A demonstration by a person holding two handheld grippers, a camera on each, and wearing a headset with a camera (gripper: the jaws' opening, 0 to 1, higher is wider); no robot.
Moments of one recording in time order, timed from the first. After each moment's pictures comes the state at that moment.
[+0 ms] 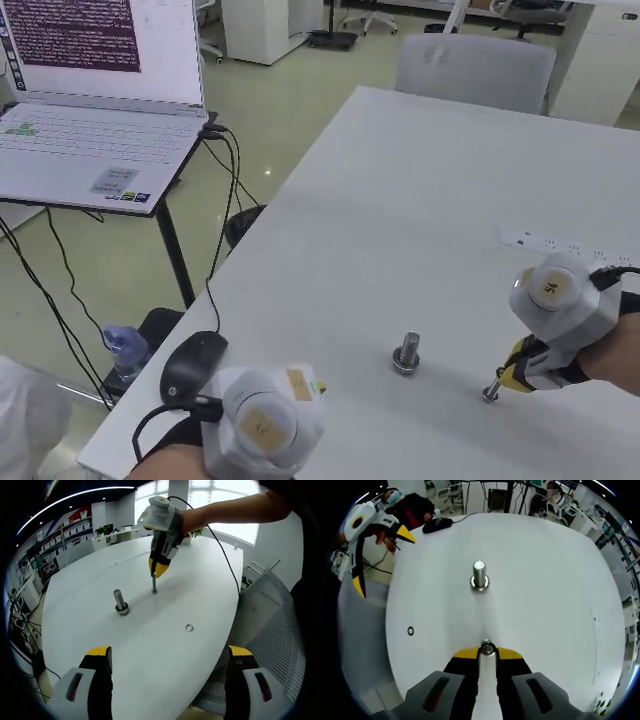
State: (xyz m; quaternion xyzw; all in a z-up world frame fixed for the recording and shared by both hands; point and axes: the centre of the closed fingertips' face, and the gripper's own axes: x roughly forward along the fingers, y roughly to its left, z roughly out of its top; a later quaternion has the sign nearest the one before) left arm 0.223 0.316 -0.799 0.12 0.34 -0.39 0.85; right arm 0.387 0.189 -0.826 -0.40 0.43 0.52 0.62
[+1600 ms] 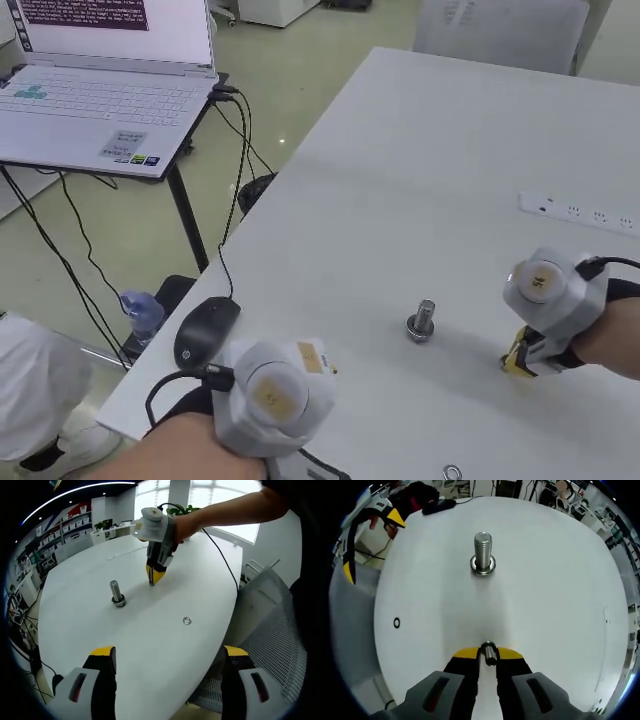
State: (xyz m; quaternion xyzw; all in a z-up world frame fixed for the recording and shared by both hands) left arm 0.215 0.317 -0.813 0.12 0.36 -0.39 0.84; right arm 0.389 0.187 -0.870 -0.43 0.44 0.53 0.58
